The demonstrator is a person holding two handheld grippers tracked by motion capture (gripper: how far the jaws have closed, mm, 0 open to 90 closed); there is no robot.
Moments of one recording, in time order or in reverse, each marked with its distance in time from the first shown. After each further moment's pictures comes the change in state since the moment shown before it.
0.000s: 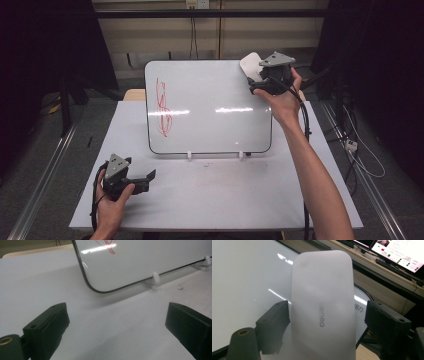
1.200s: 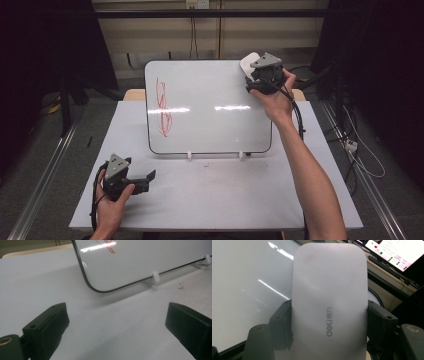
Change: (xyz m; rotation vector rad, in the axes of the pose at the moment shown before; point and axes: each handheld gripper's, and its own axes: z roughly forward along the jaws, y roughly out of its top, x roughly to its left) left arm 0.000 0.000 0.000 0.001 0.001 0.004; right arm 0.013 0.003 0.014 0.052 -0.071 -0.056
